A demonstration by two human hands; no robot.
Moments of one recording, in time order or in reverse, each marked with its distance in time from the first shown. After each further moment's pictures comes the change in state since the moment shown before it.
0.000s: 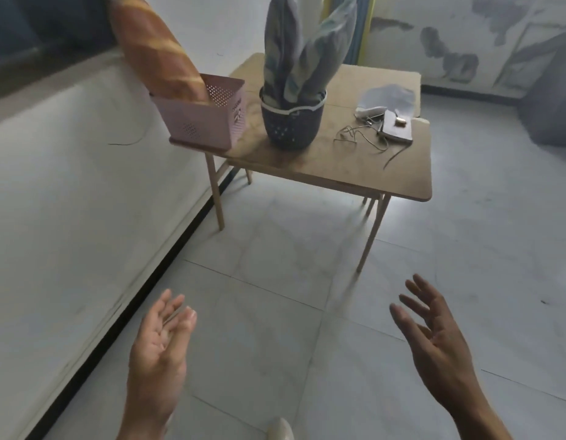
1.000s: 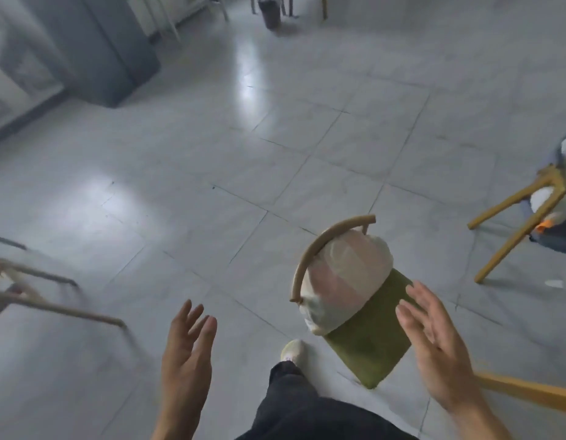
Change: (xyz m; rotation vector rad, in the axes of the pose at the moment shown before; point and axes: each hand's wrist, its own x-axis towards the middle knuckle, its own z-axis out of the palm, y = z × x) left_hand -0.503 -0.080 0.348 0.418 -1.314 0.113; right_hand -0.515 0.193 -0.382 0.319 1.254 0.518
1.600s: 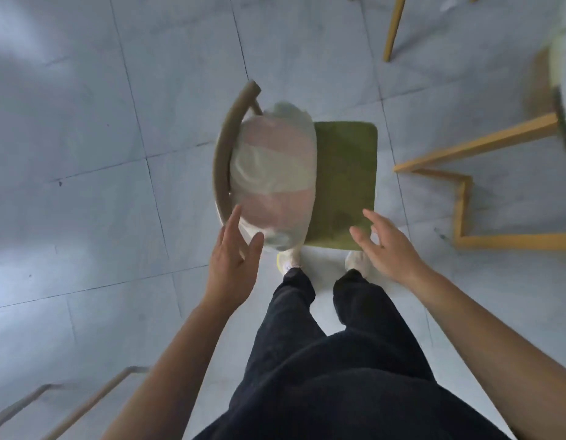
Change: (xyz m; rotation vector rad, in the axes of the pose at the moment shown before) left_hand 0.166 -0.082 0.211 0.869 -1.034 0.321; right_hand 0.067 0.193 0.043 -0.274 0.133 0.604
